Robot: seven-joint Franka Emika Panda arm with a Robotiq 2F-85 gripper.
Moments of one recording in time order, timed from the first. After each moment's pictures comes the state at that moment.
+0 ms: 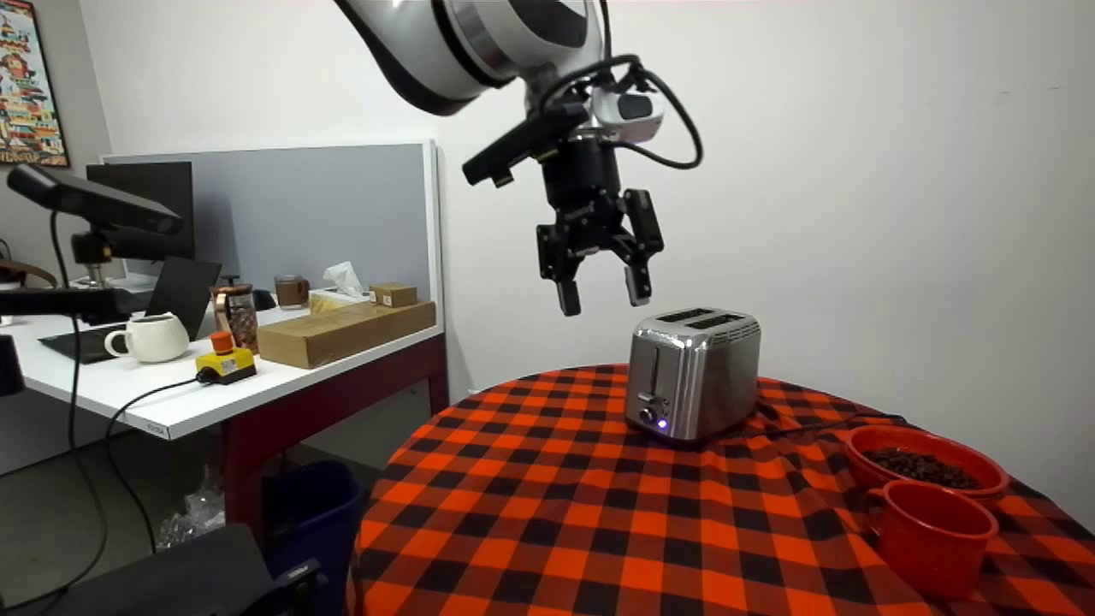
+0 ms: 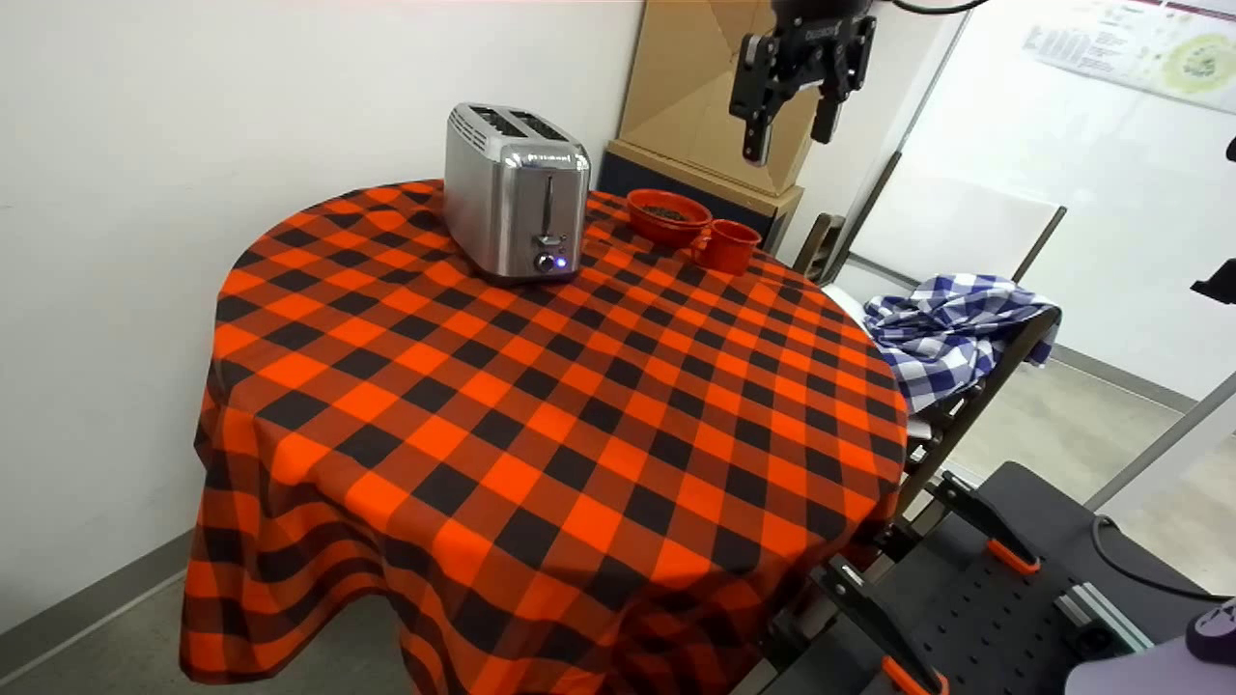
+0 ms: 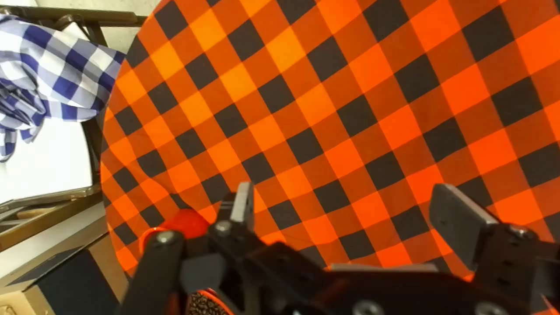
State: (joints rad) arm -0.08 -0.12 0.13 -2.33 -0.36 2.15 0.27
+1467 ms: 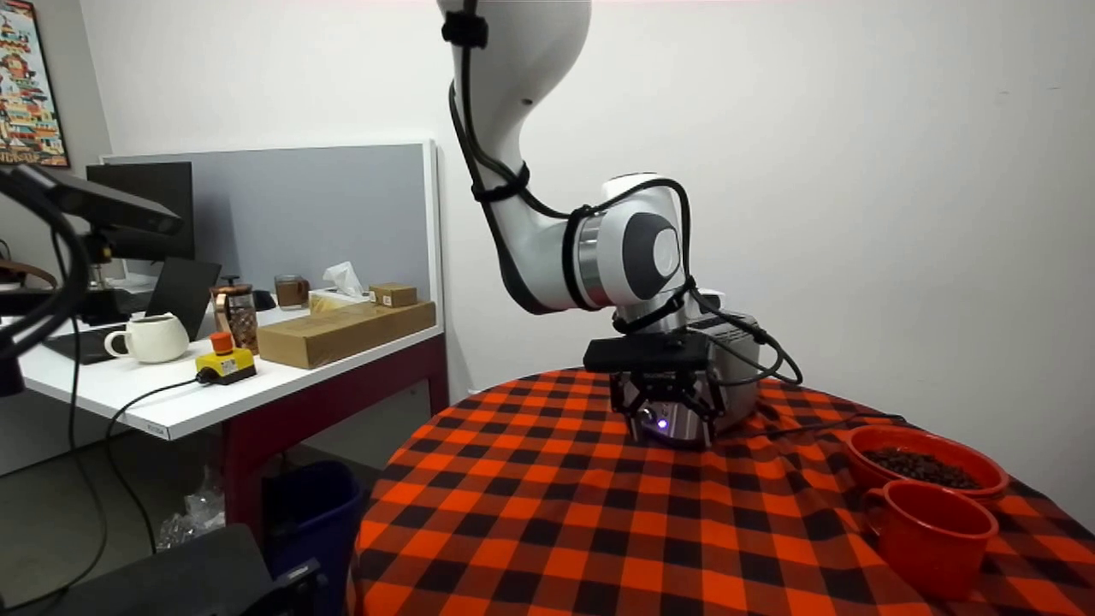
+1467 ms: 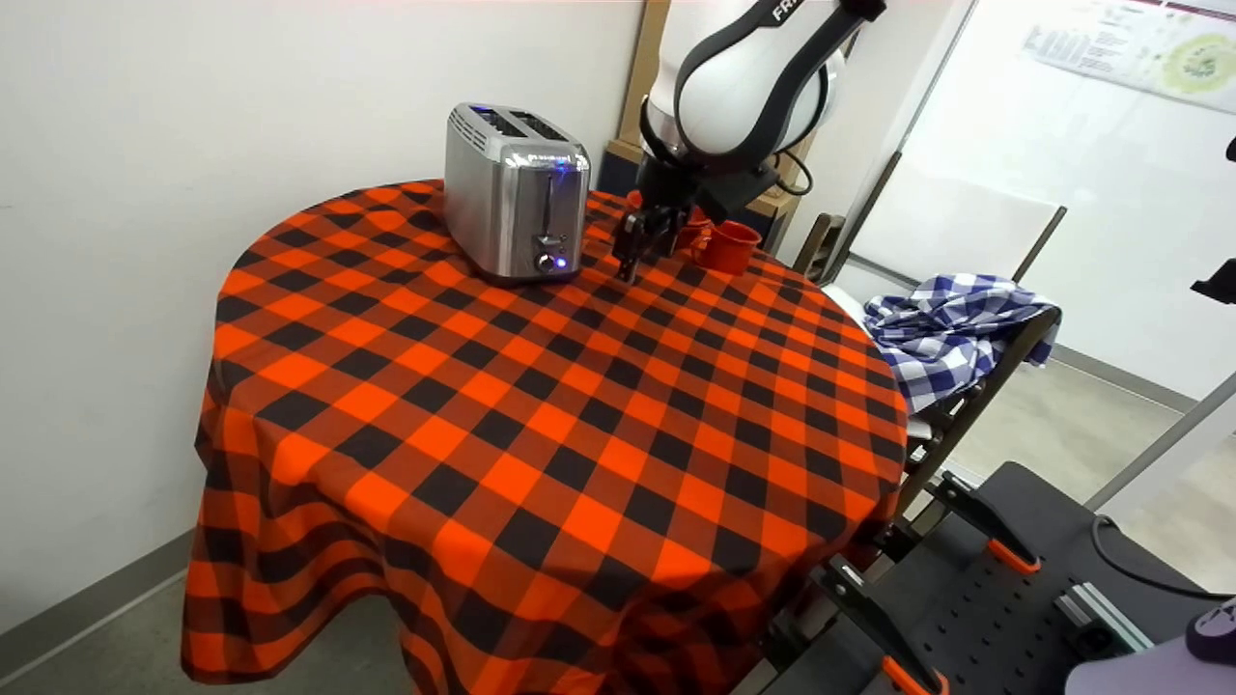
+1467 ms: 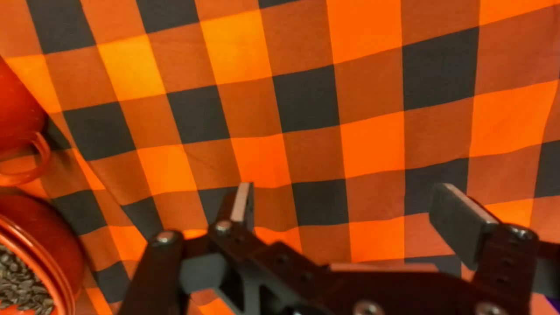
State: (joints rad) arm -0.04 0.52 -0.01 -2.06 -0.38 2.74 -0.05
